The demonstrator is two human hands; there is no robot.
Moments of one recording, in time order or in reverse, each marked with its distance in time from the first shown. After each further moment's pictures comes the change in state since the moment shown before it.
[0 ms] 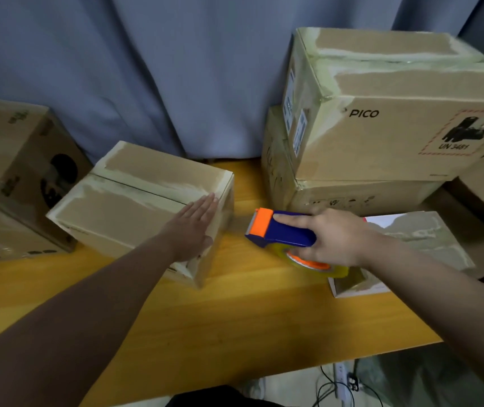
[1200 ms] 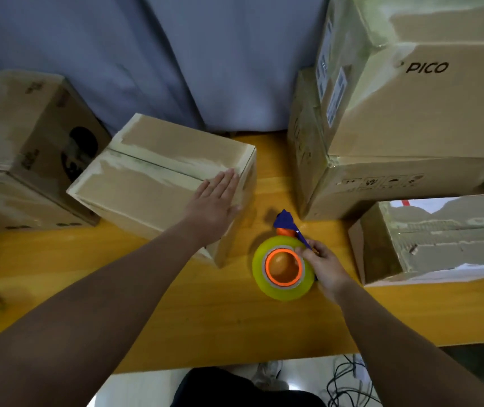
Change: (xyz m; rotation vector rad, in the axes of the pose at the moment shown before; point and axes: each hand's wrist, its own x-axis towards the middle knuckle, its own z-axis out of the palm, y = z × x) left_hand 0.008 0.008 0.018 -0.163 0.124 -0.139; right_hand 0.031 -0.016 0.177 1.704 0.099 0.694
